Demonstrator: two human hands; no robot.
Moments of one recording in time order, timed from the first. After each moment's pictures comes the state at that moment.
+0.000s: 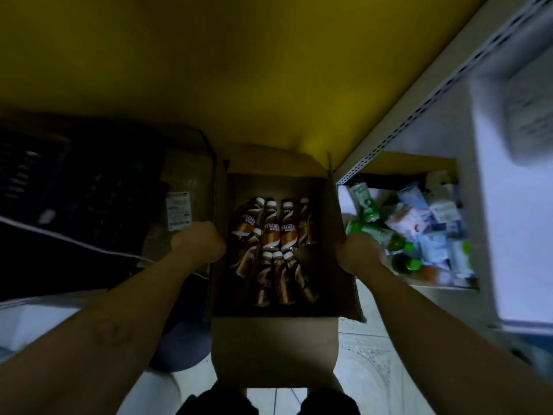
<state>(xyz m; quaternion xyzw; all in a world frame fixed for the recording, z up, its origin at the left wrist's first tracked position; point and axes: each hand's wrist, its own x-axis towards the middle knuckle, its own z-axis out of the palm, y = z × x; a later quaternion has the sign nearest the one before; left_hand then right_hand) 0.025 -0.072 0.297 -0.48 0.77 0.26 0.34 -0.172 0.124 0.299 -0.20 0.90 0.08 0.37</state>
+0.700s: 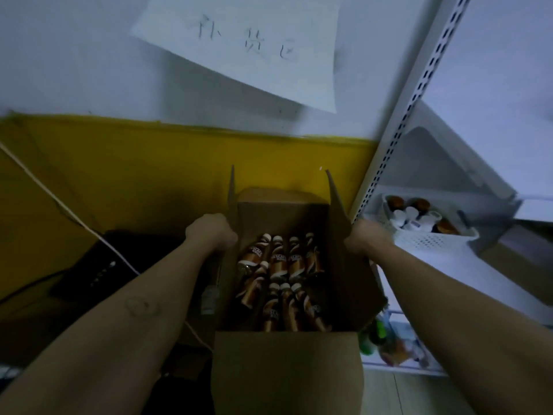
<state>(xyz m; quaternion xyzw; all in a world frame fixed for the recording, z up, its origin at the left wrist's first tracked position) 0.100 -0.029 0.654 -0.49 0.85 0.17 0.10 -0.119 0.164 0.656 -0.30 0.94 -0.04 0.19</state>
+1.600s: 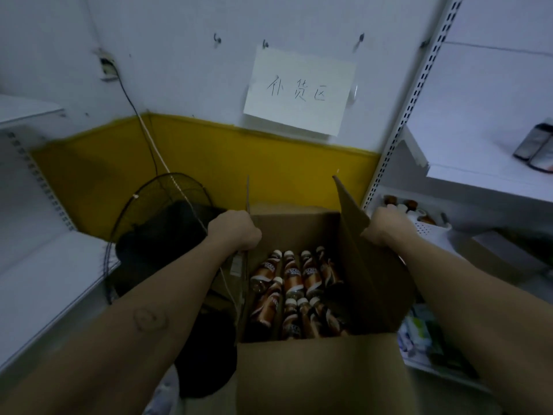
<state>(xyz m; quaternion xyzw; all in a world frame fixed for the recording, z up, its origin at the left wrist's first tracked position) 0.281 0.248 0.730 -0.53 0.84 0.14 0.00 0.032 0.380 0.754 -0.39 0.92 -0.03 0.07</state>
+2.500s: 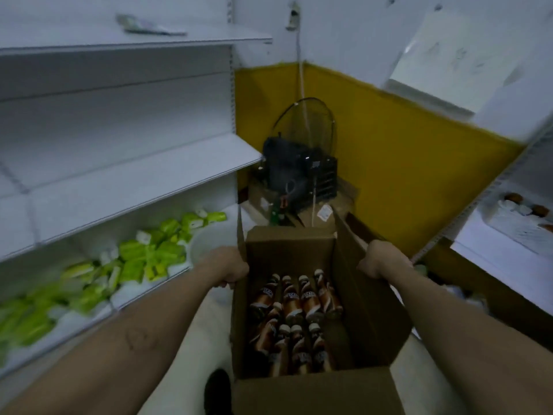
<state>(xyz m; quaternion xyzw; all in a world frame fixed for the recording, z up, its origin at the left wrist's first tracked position) 0.541 0.579 0.627 -0.71 0.62 0.32 0.07 0.245 0.566 0.665 -0.58 0.79 0.11 0.17</state>
